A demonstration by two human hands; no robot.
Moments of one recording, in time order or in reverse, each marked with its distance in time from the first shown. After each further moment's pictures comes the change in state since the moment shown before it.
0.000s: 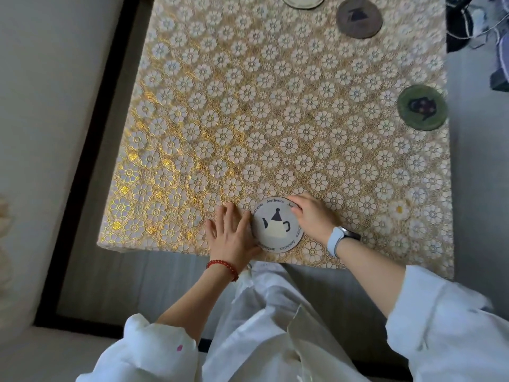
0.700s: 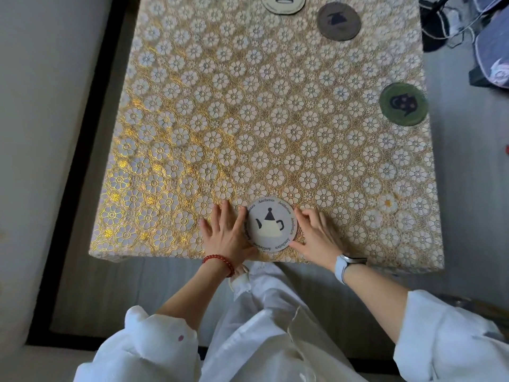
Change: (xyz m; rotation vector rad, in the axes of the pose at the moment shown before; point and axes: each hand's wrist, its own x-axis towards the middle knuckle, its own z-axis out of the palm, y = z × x) left_hand 0.008 0.005 -0.006 0.072 -0.056 0.038; right_hand -0.049 0.030 0.020 -0.228 -0.051 0.001
